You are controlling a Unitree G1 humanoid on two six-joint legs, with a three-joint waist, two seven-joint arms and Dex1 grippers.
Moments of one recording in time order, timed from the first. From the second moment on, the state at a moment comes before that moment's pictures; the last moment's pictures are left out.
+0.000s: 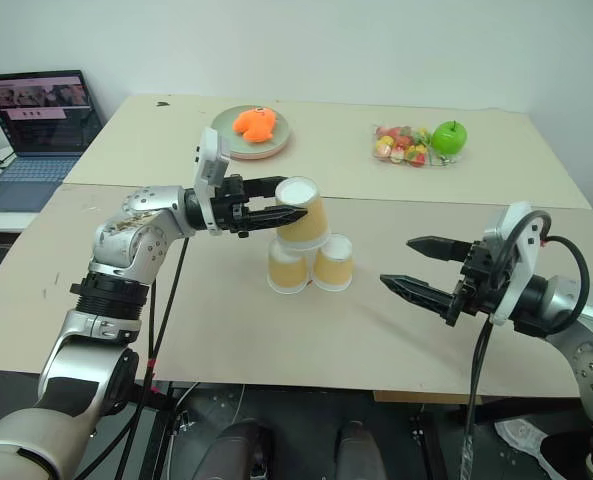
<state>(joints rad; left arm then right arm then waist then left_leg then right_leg) -0.91 0.38 -0.08 0.31 -0.46 0.41 -1.15 -0.12 -0.86 -0.41 -0.45 0.83 0.71 0.92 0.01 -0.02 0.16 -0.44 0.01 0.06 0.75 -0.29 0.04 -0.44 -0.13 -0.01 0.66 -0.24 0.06</state>
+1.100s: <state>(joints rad) -0.93 0.32 -0.08 0.40 -0.39 0.34 -1.17 -0.18 -0.86 -0.40 -0.41 0.81 0.70 0.87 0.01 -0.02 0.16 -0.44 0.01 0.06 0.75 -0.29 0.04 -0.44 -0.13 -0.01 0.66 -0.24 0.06</state>
